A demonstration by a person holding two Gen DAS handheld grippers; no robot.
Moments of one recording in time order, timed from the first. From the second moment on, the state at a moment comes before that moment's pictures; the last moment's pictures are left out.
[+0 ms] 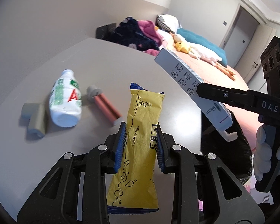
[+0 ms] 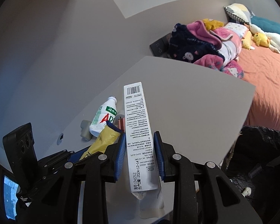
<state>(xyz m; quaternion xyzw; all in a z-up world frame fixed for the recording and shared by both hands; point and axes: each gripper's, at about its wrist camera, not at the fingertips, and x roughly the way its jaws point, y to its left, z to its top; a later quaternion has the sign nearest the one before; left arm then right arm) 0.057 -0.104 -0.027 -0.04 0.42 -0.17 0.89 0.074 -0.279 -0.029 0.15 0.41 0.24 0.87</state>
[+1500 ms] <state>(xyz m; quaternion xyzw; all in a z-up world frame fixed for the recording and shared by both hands) 0.063 -0.300 0.001 0.05 0.39 -0.35 0.85 -0.002 -0.482 -0.006 0.22 0.33 0.08 0.91</state>
